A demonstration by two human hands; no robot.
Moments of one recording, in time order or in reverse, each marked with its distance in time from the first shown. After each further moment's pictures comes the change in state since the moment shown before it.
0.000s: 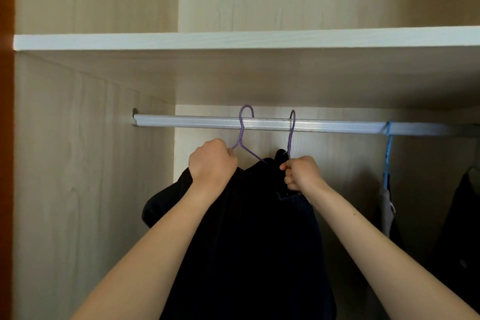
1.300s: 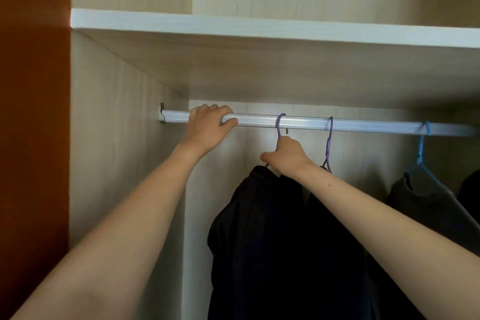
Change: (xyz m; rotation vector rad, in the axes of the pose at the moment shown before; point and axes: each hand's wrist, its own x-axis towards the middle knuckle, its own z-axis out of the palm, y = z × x) left_hand 0.116 -0.115 -0.009 -0.213 0.095 0.481; right_hand -0.016 -0.032 0.124 -0.872 0.055 -0.333
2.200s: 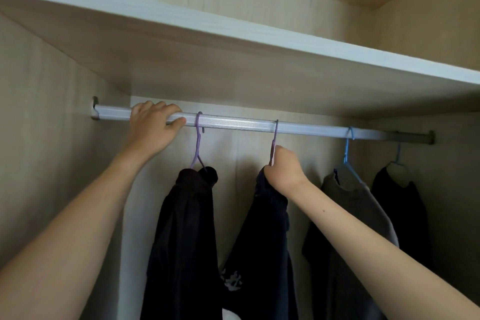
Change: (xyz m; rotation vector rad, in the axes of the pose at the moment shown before) left_hand 0.005 -0.007 0.016 -0.035 0.141 0.034; right_hand -0.024 0.062 -0.041 -0.234 0.202 0.133
